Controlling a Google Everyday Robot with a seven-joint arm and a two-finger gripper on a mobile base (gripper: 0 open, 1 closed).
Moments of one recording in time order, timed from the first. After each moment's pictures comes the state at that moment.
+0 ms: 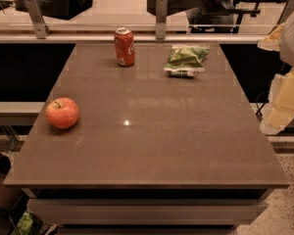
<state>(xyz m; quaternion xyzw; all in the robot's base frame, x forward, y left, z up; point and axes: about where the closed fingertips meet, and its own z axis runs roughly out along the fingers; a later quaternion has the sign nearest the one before) 0.438 -0.213 0.989 -0.60 0.78 -0.05 0.18</state>
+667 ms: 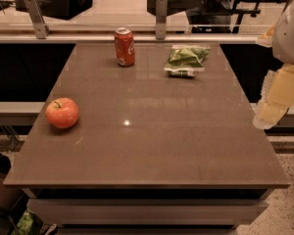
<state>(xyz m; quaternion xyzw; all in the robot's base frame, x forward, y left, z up) 0.448 -0.211 0.990 -0.59 0.79 -0.07 0.18</state>
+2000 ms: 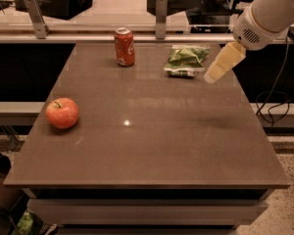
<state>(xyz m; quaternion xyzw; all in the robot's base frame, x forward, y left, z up) 0.611 -0.211 0.949 -0.43 0.86 -0.03 0.28</state>
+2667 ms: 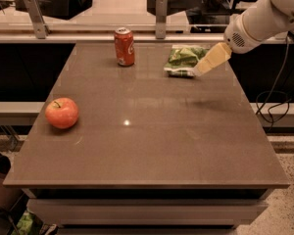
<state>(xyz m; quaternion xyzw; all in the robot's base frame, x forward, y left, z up) 0.670 -0.202 0.919 -0.38 0.86 0.04 0.33</state>
